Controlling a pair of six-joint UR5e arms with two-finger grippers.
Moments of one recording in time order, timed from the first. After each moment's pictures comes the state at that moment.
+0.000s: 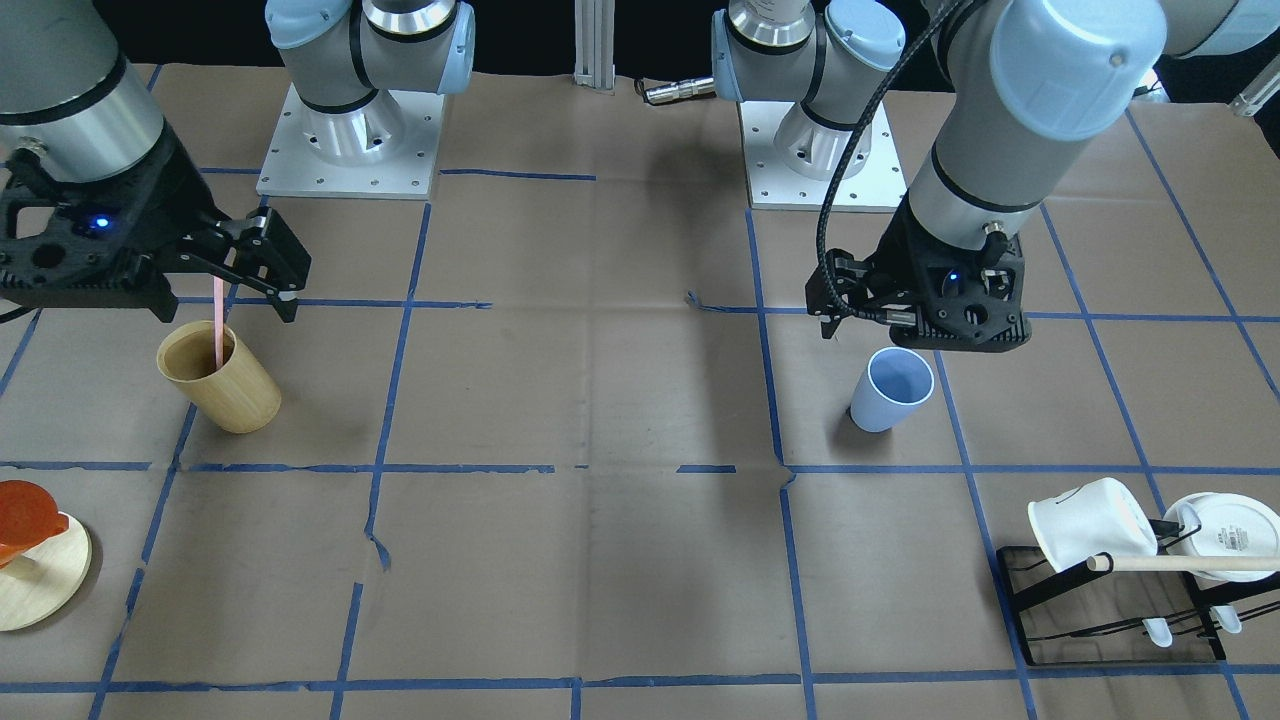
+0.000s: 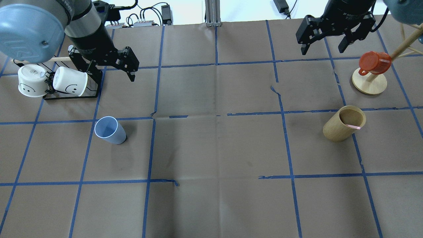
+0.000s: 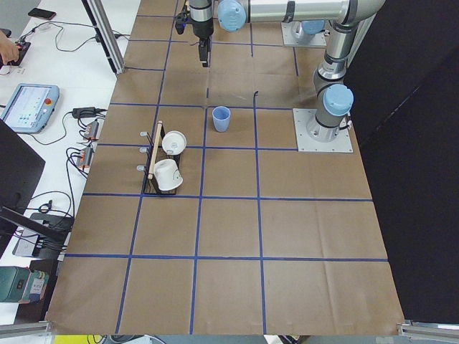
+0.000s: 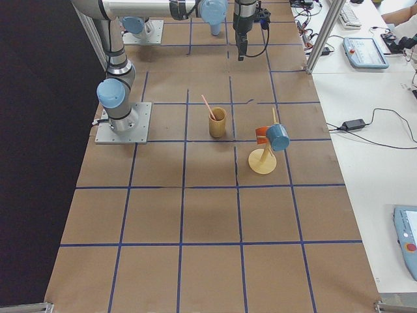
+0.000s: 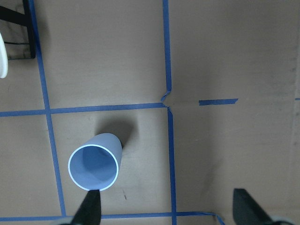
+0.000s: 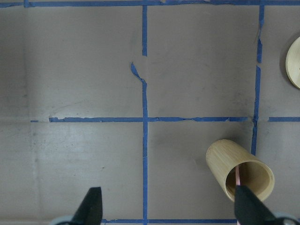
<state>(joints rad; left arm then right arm) -1.55 -1.71 -1.55 -1.52 1.60 0.07 1.49 -1.45 1.44 -1.57 -1.56 -0.07</state>
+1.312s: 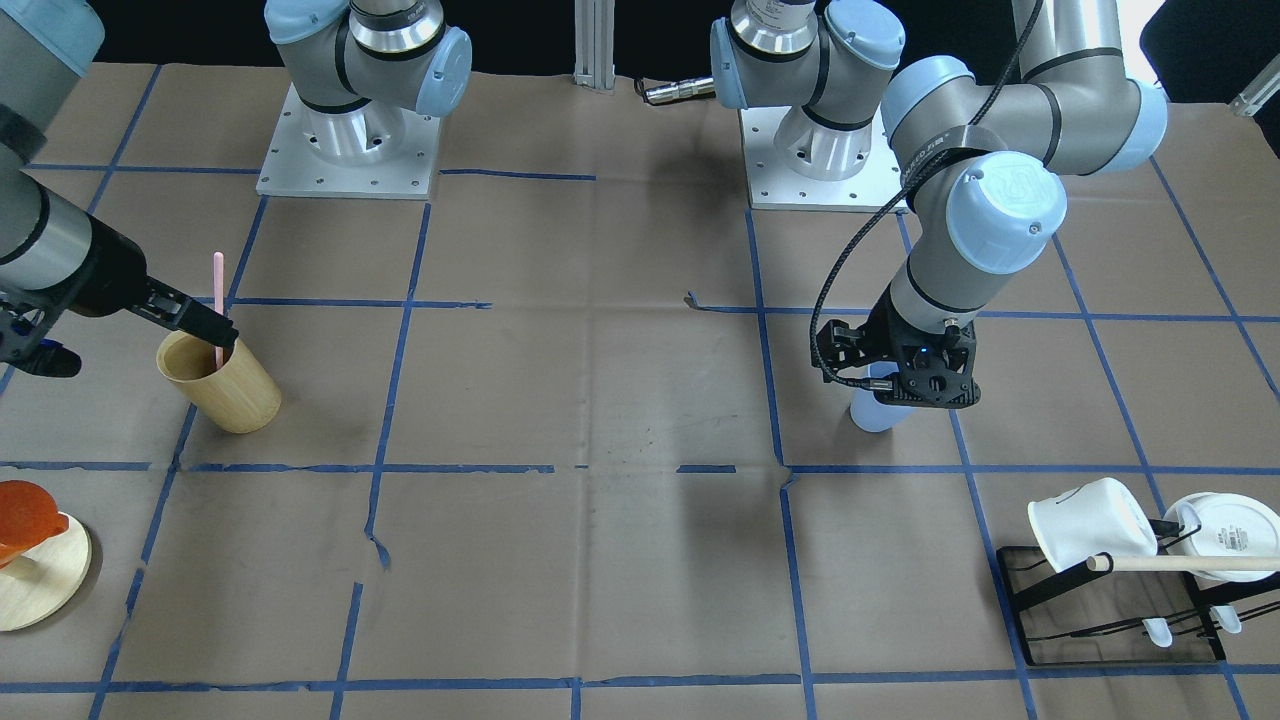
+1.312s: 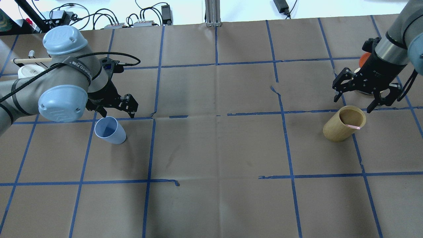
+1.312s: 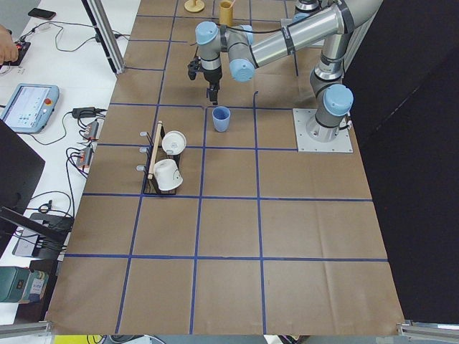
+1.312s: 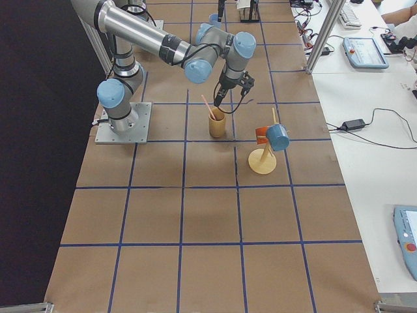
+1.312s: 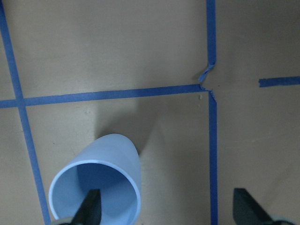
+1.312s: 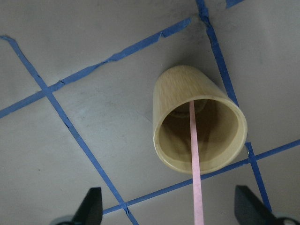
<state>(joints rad) -1.43 -1.71 -1.91 -1.16 1.61 0.19 1.23 -1.46 1.78 -1.63 -1.54 0.09</state>
